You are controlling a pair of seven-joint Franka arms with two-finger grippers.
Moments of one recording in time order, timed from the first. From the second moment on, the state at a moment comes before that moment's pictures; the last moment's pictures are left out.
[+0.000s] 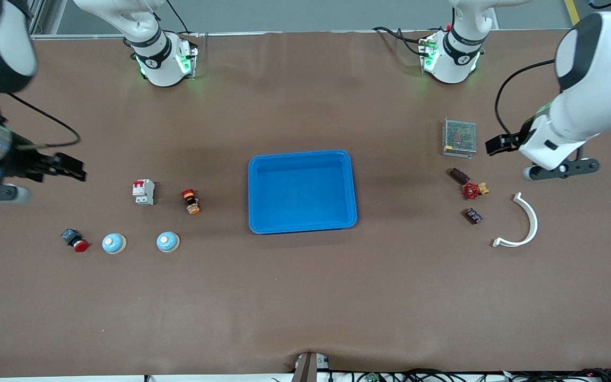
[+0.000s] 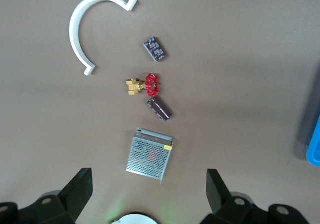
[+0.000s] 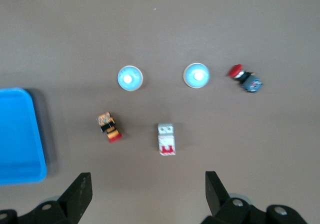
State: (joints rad) left arm 0.06 0.01 -0.22 -1.89 0.04 1.68 -0.29; right arm 0.07 0.15 -0.02 -1.65 0.02 1.73 0.07
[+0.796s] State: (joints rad) left arm 0.07 0.04 -0.23 -2.27 0.04 2.17 -0.49; right arm 0.08 0.35 -0.03 -1.91 0.09 2.10 0.18
